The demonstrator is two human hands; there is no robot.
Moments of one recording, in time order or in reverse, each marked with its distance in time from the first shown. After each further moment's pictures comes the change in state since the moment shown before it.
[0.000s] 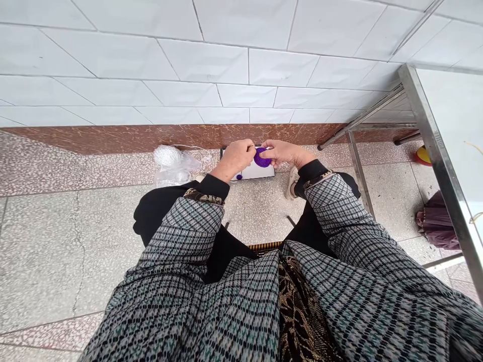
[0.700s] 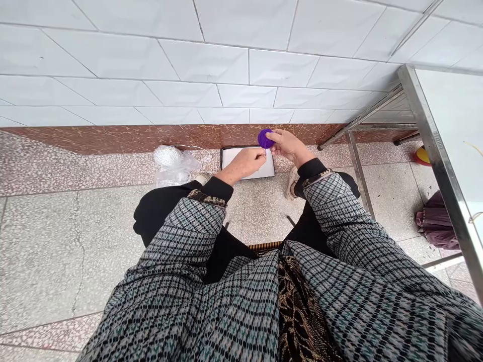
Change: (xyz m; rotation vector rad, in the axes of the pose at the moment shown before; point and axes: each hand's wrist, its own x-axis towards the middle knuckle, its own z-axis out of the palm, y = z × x) left_hand -0.006 0.007 0.014 -0.001 -0.164 0.146; right_hand 0.014 0.002 -0.004 0.463 0.246 -0.066
